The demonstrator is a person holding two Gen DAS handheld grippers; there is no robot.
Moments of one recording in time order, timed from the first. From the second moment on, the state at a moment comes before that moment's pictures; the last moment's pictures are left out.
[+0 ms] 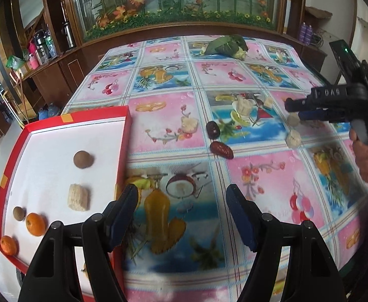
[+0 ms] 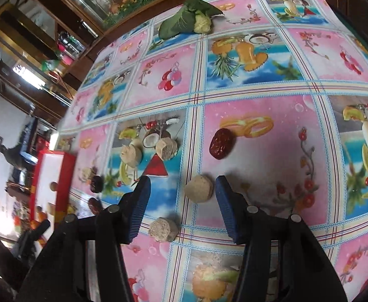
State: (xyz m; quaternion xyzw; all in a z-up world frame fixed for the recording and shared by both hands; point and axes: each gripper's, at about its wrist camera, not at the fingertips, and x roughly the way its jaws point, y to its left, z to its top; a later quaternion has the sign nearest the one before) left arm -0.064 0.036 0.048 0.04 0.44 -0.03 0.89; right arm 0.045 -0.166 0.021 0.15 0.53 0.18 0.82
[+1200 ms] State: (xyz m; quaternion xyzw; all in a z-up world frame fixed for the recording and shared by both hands) left arm -0.012 0.000 0.011 0.01 0.45 -0.04 0.89; right arm 0.036 -0.161 0.035 0.10 0.47 0.09 0.87
